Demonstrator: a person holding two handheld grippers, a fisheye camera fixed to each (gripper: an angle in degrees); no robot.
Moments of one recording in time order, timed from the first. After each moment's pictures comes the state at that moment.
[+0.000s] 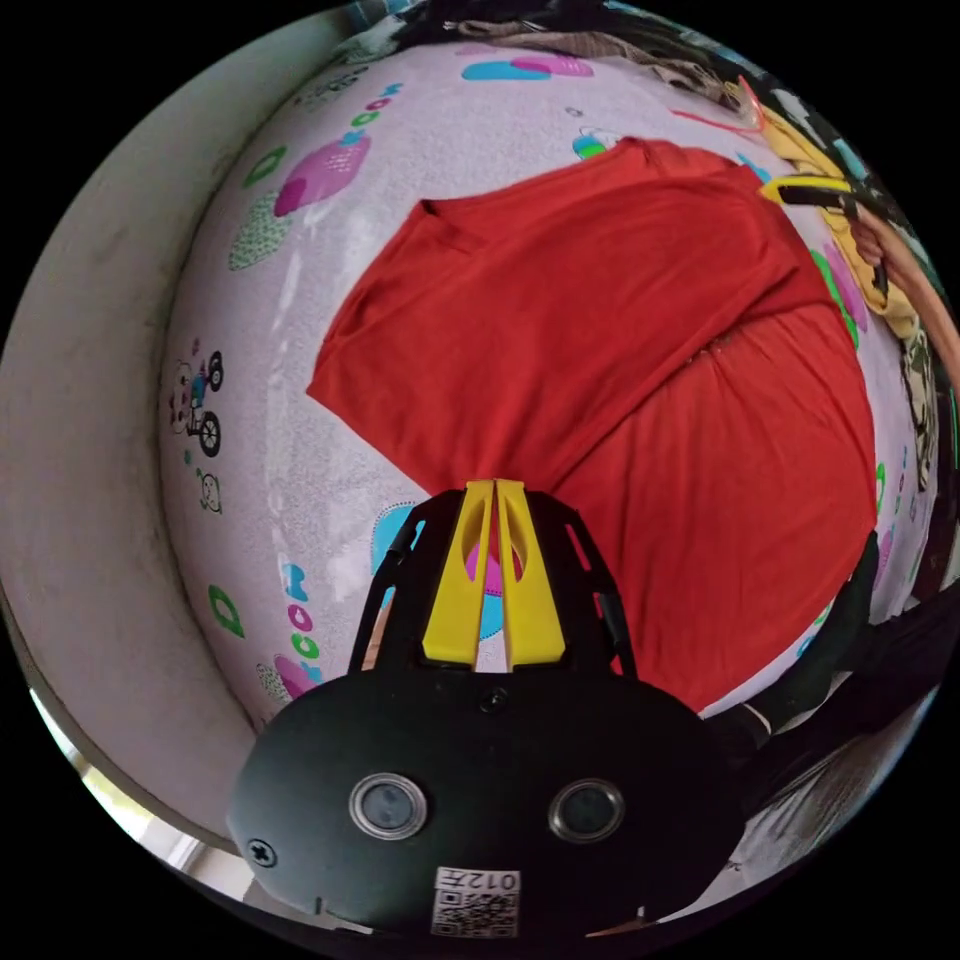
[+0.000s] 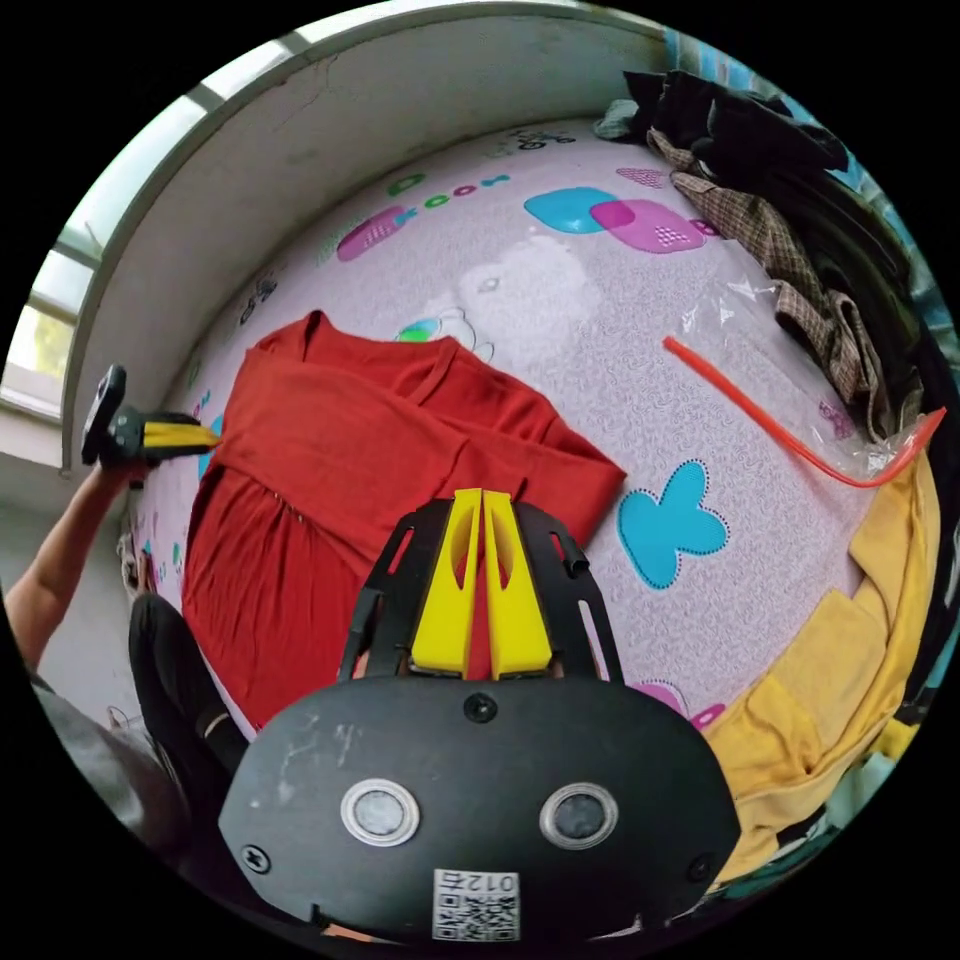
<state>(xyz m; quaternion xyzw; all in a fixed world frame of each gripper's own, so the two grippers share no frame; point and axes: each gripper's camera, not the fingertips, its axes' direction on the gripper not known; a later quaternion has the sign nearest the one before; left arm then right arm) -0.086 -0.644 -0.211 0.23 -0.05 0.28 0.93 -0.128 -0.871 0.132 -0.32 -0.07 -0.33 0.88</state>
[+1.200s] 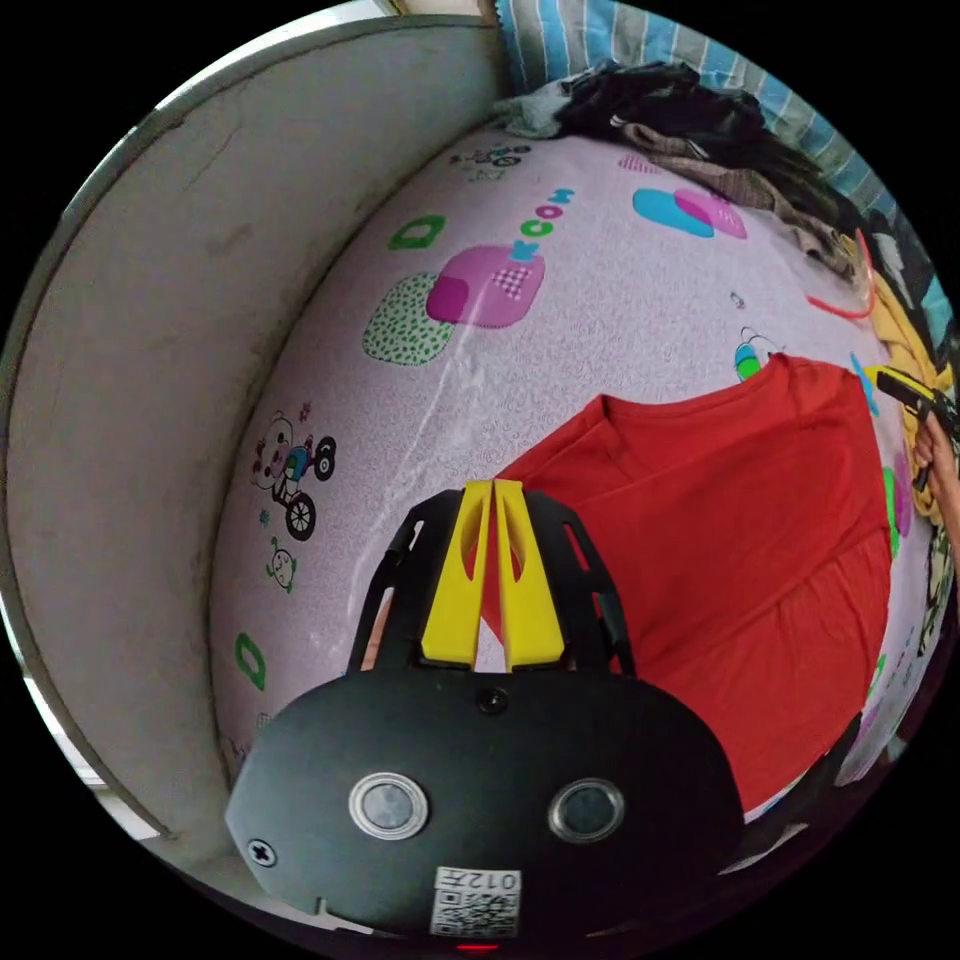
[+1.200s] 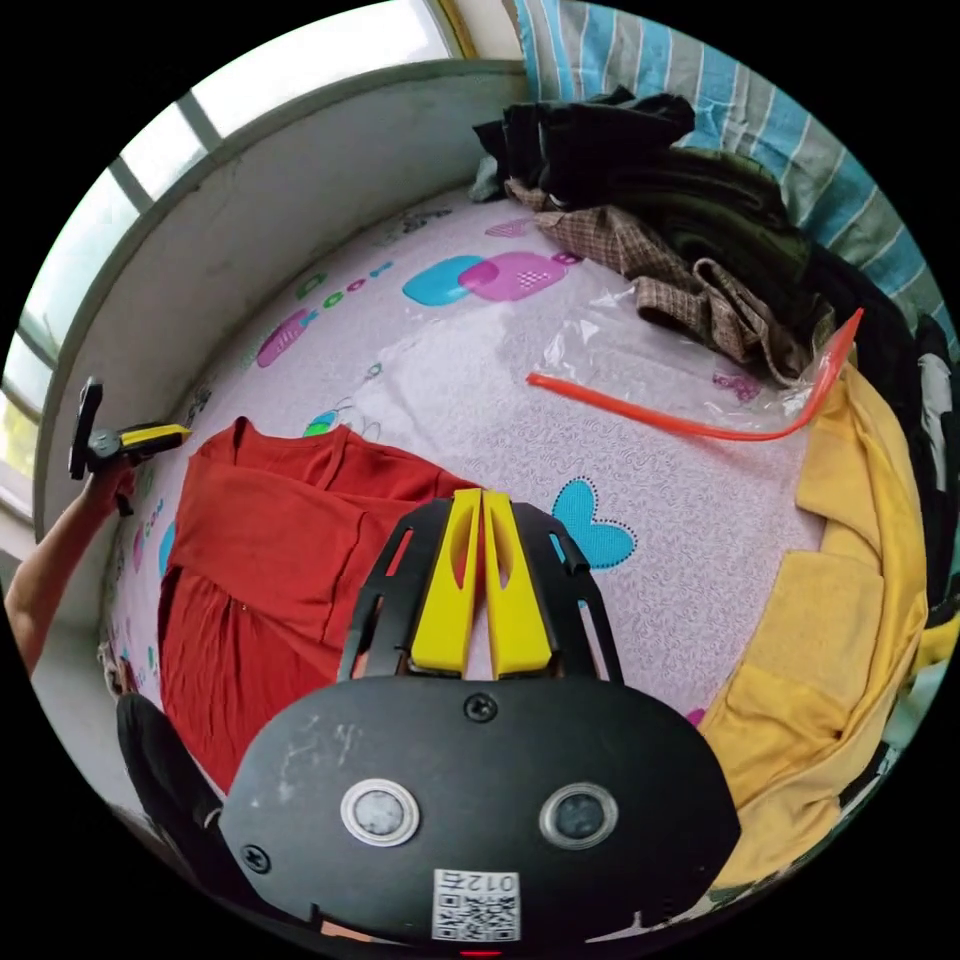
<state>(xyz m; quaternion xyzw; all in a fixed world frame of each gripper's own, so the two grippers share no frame) -0.200 -0.669 -0.305 0.39 0.00 0.15 0.91 -0.085 -0.845 0.169 -0.21 -0.05 -0.26 0.94</state>
